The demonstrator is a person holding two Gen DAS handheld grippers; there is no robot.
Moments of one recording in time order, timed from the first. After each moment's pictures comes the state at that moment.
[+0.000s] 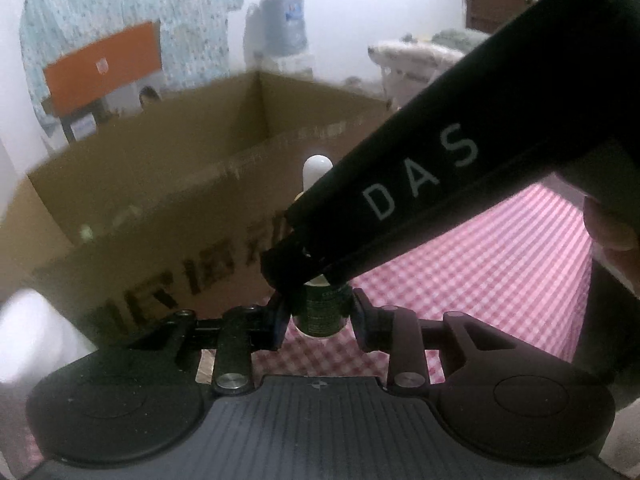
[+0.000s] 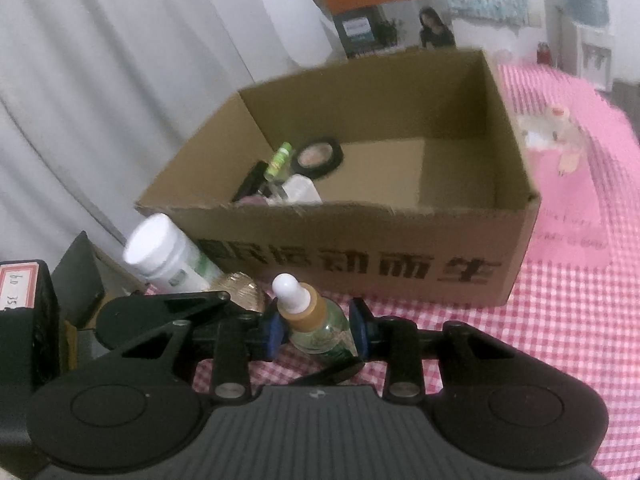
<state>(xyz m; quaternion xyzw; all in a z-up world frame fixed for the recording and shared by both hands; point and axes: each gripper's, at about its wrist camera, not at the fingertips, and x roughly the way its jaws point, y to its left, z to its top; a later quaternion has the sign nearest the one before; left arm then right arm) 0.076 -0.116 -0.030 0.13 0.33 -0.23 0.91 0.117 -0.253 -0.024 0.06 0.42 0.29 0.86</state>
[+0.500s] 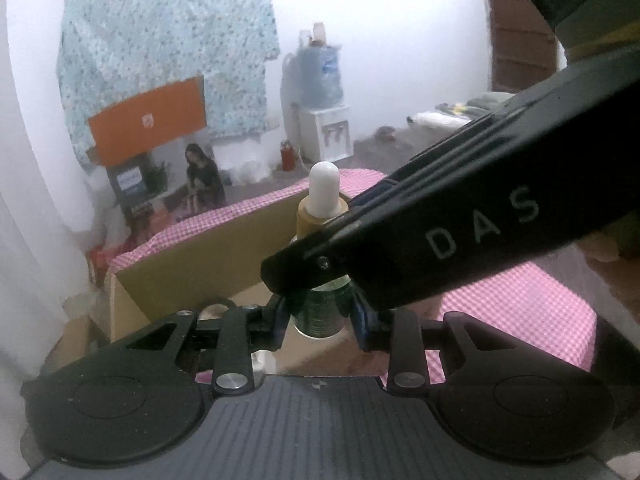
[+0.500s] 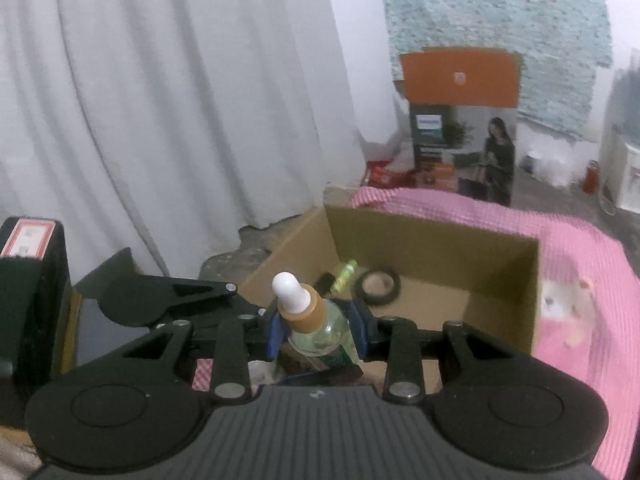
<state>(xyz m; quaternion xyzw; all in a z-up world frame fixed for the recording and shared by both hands) 0.098 -0.094 0.073 0.12 0.29 -0.19 0.93 0.130 -0.229 0.092 0.00 0.31 0.38 0.87</state>
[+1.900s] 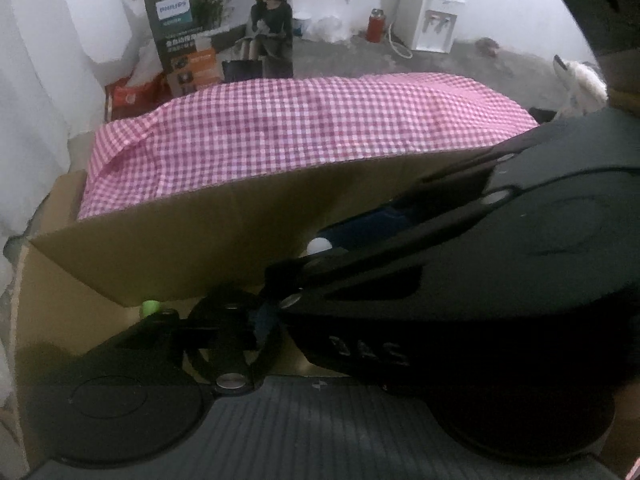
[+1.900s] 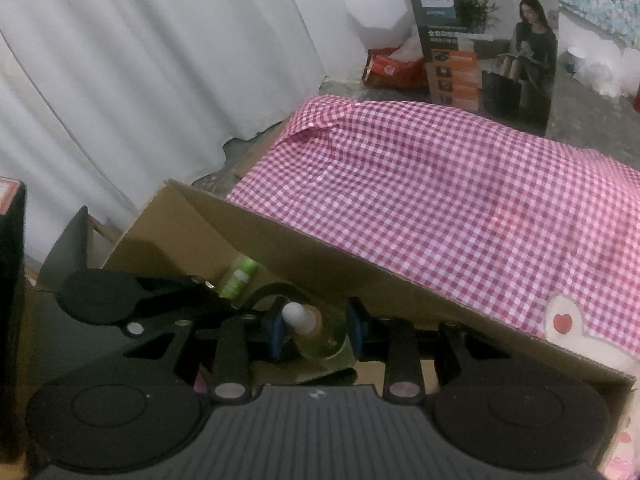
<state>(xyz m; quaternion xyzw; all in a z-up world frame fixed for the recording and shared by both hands) 0.304 -0.079 -0.003 0.02 0.50 -0.07 0.86 0.386 -0.170 -0.024 -0.03 0.48 0.40 0.78</state>
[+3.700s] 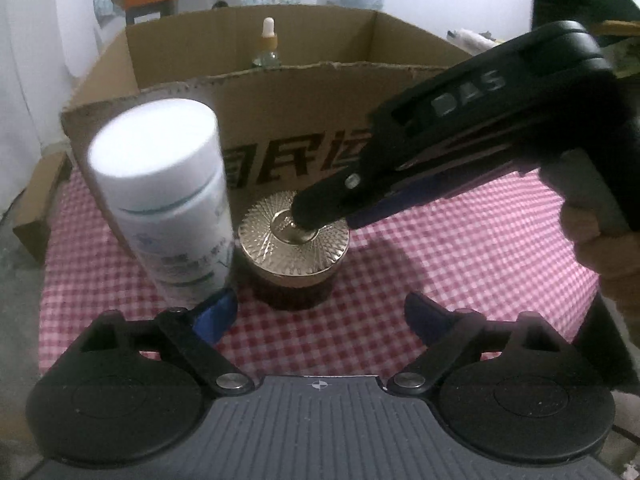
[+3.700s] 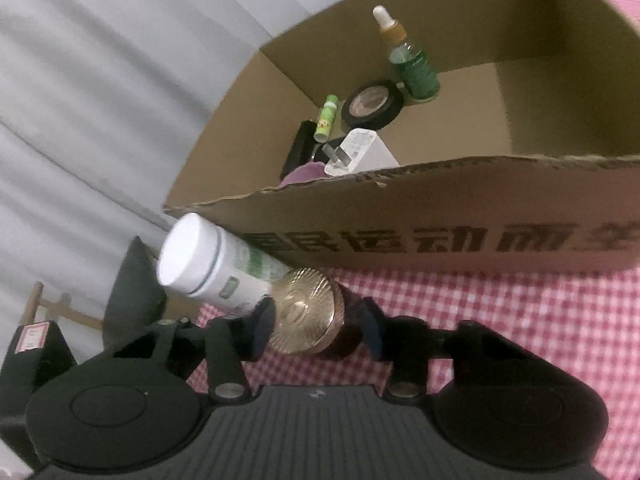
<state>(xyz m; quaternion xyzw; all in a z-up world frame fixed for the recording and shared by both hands) 0.067 -0.029 -0.056 0.02 0.43 -0.17 0.89 0.155 -0.222 -0.072 0.16 0.50 0.35 0.78</state>
